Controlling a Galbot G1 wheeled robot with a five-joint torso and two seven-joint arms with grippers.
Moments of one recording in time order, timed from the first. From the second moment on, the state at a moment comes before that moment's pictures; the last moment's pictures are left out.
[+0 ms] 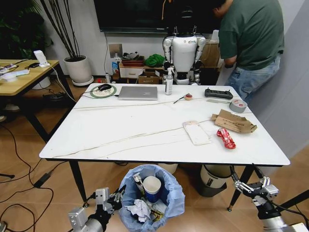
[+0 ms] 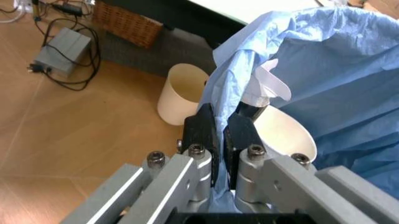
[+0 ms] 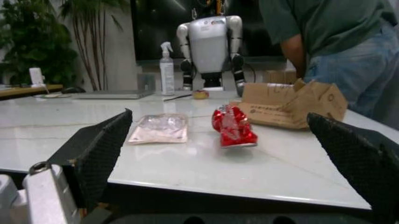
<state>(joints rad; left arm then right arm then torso) 1.87 -1.16 -0.46 -2.26 -0.73 0.28 -0.11 -1.68 1.36 0.90 1.78 0.53 0.45 -0.55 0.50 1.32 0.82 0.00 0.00</state>
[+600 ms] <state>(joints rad) 1.91 -1.07 -0.50 -2.27 -0.74 0.29 -0.12 -1.67 0.95 0.69 2.01 0.17 0.34 -0.24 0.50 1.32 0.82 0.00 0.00</state>
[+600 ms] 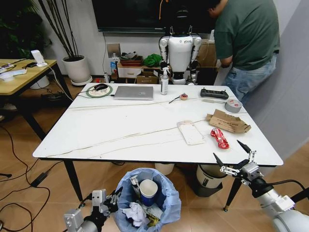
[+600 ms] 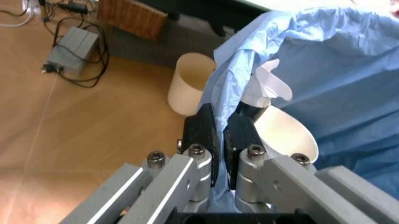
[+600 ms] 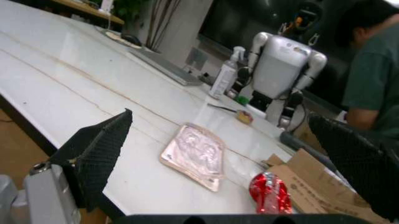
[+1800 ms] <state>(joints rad) 1.96 -1.09 -0.57 -2.32 -0.78 0.31 -0.15 -1.00 0.74 0.06 1.78 0.23 -0.08 -0.08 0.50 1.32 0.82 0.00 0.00</state>
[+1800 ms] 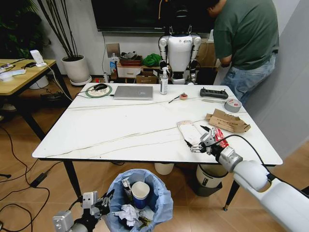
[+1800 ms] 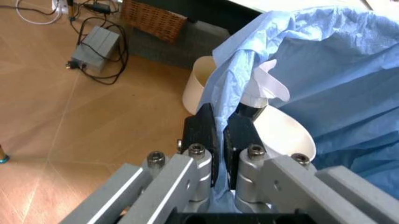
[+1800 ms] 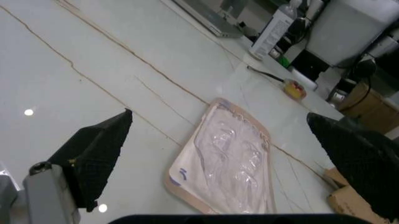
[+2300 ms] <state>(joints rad) 1.96 -1.10 -0.57 -2.32 -0.77 0.31 -0.16 -0.98 0.78 0.09 1.65 0.15 -0.03 -0.09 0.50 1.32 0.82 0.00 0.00</state>
